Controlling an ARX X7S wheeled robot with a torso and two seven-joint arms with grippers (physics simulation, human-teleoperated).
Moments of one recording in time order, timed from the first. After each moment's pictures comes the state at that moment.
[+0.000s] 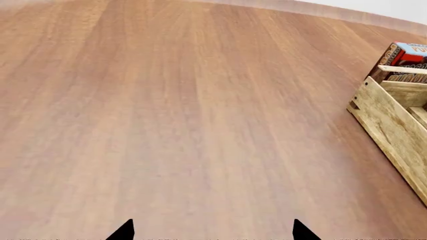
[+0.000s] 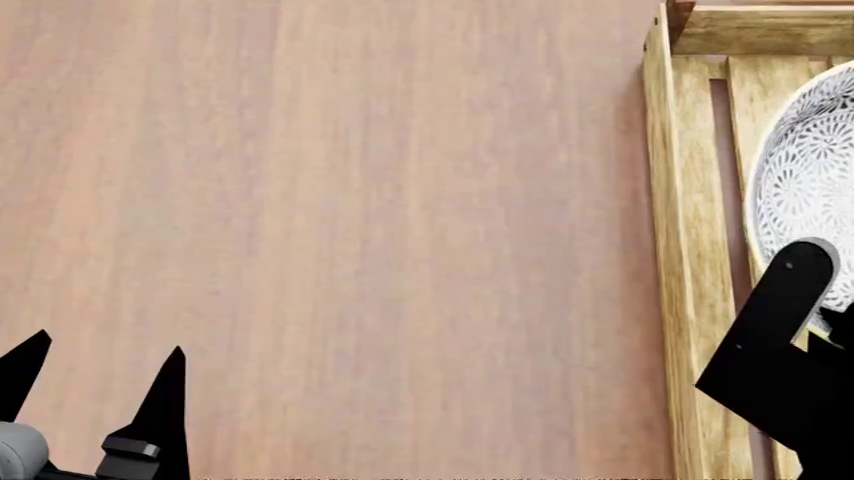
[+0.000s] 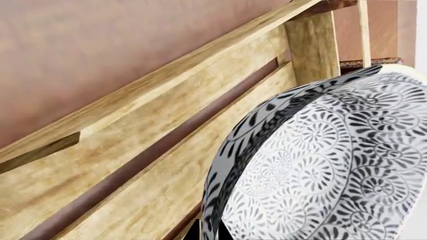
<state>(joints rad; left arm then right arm) -0.11 -0.28 0.04 0.77 -0.51 -0.70 -0.21 0.72 1.09 -0.68 -0.49 -0.10 1.00 -0.33</state>
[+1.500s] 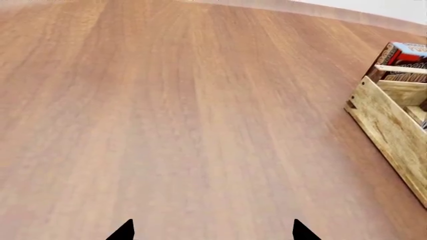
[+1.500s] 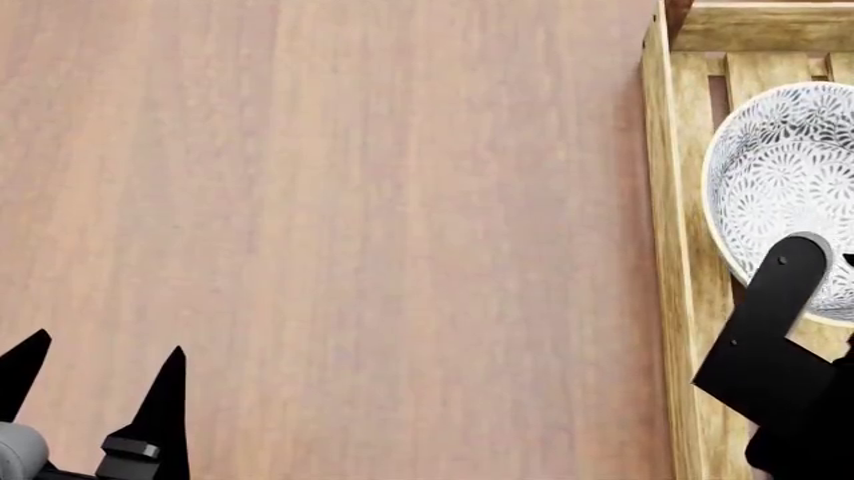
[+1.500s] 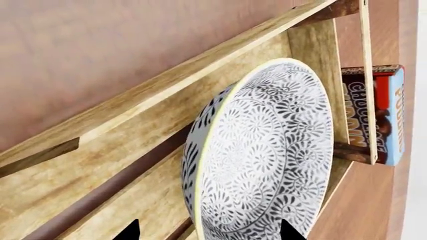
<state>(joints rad) -0.11 -0.31 0.06 0.78 -0.54 -0.68 -0.24 0.75 1.10 -0.71 -0.46 -0.10 0.96 -0.34</state>
